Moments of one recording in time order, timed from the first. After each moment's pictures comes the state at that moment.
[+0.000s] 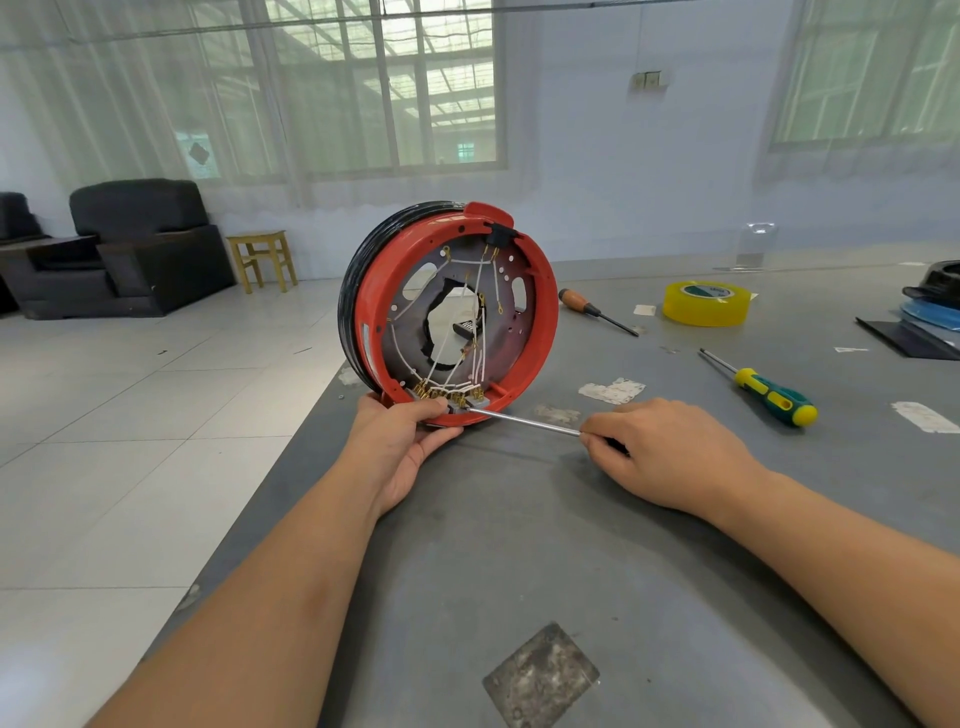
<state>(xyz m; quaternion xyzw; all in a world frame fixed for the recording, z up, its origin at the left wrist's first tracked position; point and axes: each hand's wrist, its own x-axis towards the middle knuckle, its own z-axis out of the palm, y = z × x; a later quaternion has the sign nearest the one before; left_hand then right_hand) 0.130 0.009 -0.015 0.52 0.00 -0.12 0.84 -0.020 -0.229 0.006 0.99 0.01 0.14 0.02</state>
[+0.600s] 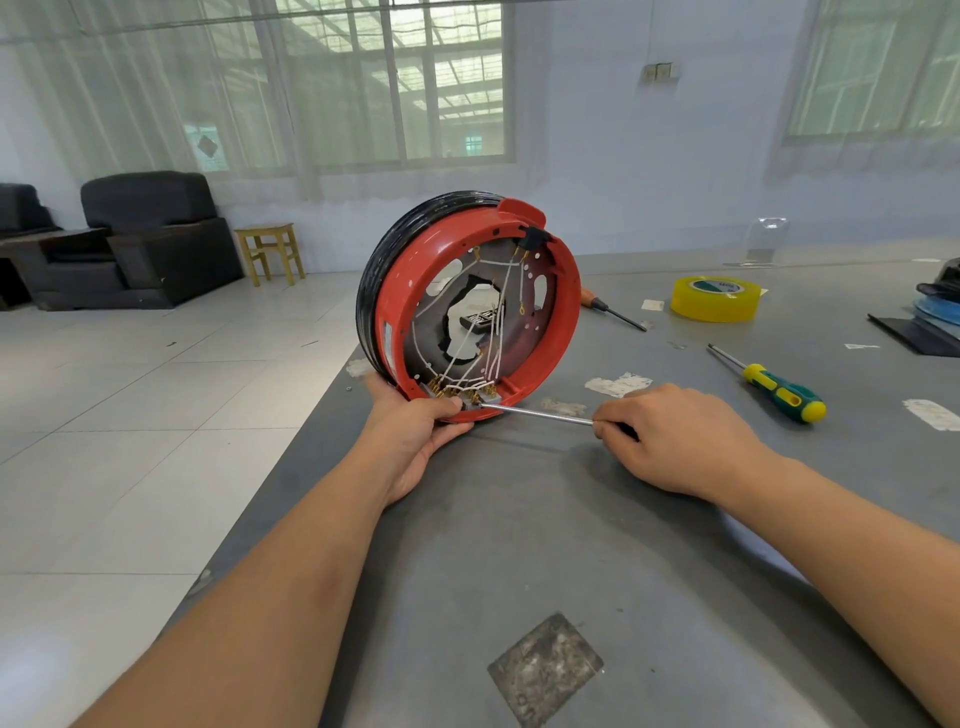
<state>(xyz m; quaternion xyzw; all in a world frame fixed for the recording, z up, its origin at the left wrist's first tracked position) 0.122 0.005 -0.014 0.55 -0.05 -0.09 0.83 -0.015 -0.235 0.009 0.99 -0.01 0.14 0.03</state>
